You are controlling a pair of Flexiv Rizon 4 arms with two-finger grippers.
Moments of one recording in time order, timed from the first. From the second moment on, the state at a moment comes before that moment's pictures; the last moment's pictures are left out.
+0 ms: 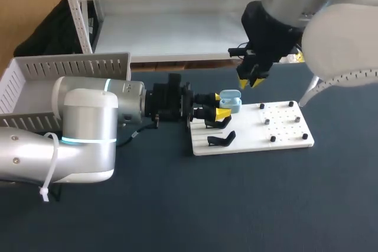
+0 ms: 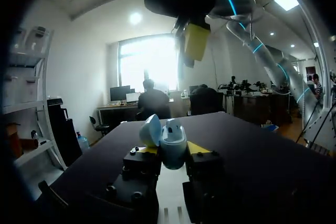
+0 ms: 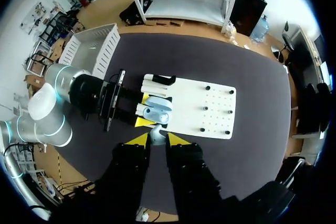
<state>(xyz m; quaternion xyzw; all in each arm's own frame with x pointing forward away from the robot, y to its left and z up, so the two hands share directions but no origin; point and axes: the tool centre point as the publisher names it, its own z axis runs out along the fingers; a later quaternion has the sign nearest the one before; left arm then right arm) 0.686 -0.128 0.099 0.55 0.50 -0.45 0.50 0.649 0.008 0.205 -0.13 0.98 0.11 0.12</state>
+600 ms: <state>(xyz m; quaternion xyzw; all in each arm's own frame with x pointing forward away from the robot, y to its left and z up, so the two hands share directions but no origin) 0.686 -0.128 0.099 0.55 0.50 -0.45 0.50 0.644 0.036 0.185 -0.19 0.97 0.10 0.09</state>
